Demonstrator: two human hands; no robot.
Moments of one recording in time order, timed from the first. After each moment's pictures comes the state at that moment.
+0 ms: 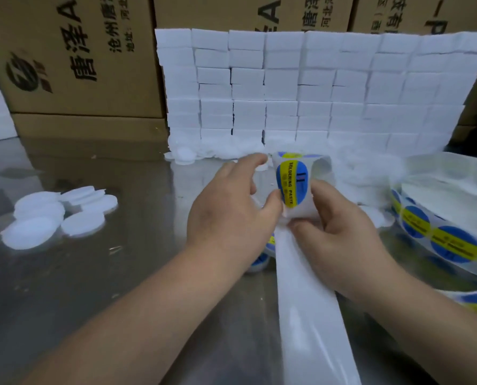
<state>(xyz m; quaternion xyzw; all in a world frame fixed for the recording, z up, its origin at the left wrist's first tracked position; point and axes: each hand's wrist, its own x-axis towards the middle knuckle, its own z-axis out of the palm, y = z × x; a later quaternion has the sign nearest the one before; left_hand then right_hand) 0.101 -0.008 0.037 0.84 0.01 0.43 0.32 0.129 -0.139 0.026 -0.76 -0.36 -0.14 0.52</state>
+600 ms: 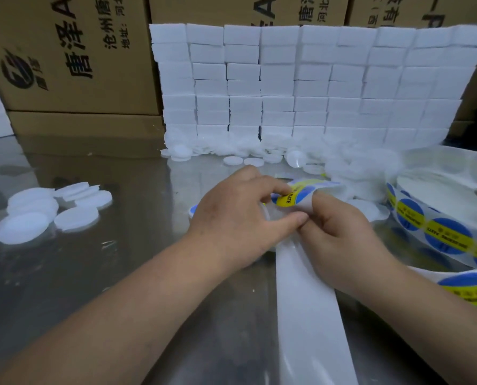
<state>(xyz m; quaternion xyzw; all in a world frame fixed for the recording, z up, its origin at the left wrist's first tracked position) 0.094 -0.015 0.035 0.88 -0.07 0.34 0.31 0.135 -0.152 0.017 -0.79 -0.38 -0.16 0.45</state>
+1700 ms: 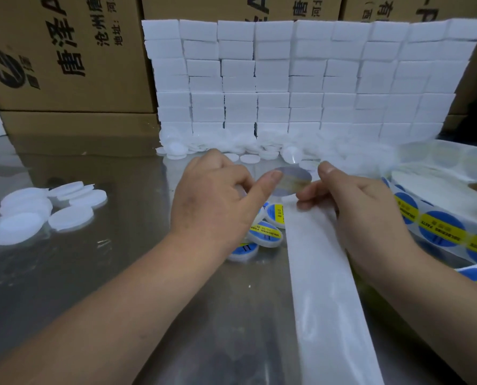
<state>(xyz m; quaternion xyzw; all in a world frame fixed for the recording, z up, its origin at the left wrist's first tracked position) 0.102 -0.004 0.032 0.84 -0.01 0.45 0.29 0.136 -0.156 0.032 -0.71 -0.22 -0.10 0.66</state>
